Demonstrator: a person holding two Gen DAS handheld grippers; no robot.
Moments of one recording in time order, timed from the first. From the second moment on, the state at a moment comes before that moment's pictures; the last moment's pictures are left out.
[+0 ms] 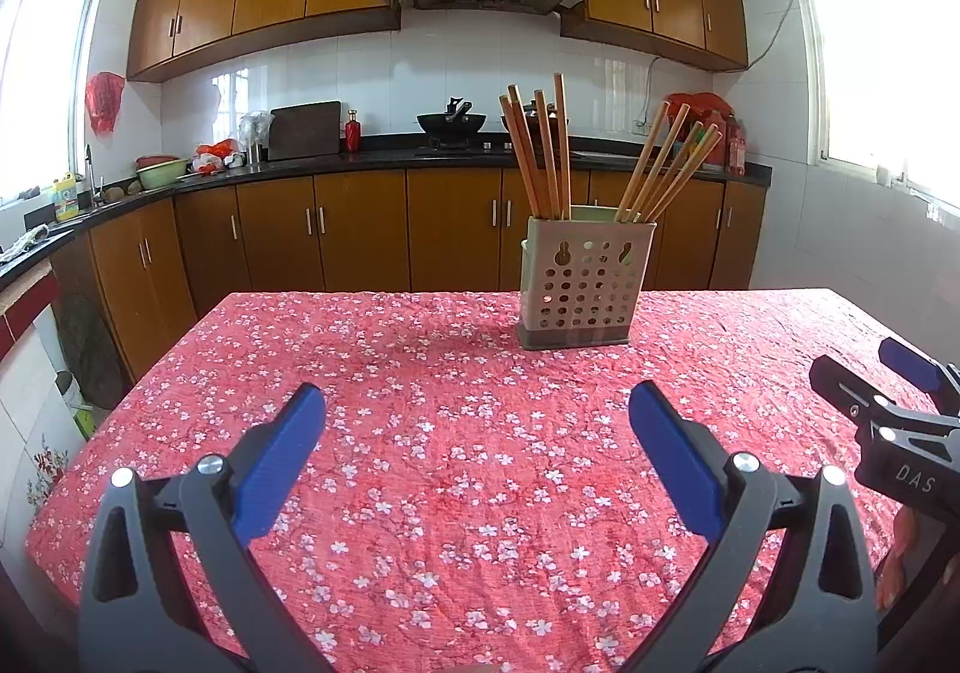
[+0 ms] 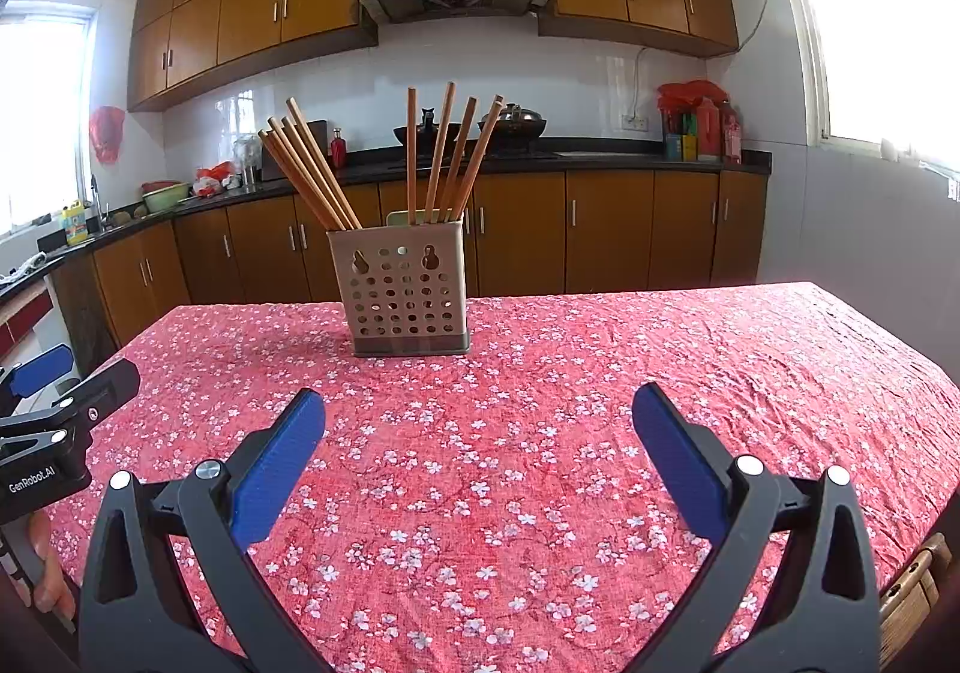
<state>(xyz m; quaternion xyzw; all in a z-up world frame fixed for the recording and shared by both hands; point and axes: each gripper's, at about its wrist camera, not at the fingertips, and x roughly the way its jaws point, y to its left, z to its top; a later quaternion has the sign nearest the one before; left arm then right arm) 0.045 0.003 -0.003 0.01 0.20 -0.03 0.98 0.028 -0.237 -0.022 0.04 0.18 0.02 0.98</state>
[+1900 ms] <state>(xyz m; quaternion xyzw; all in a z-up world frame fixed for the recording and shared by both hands) 0.047 0.004 -0.005 0.01 0.20 -0.03 0.98 0.030 -0.237 -0.025 0.04 0.18 0.02 0.98</state>
